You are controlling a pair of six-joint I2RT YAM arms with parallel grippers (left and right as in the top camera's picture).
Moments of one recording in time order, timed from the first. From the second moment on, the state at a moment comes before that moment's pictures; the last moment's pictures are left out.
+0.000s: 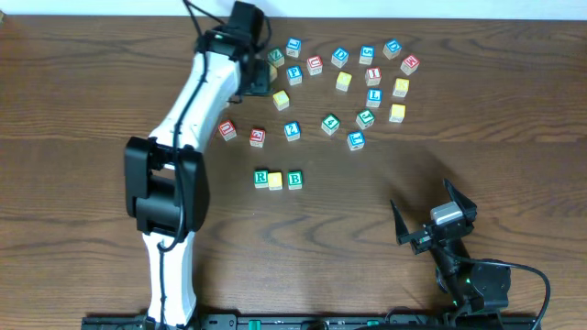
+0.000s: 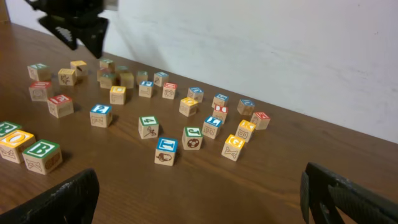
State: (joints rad) left arm -0.25 2.21 1.96 -0.96 -0.08 -0.22; right arm 0.09 0.02 0.01 -0.05 -0.25 -0.19
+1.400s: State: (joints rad) left arm -0.04 1.80 1.99 -1.29 -0.09 -0.01; right arm 0.09 0.02 0.01 -0.05 -0.25 -0.19
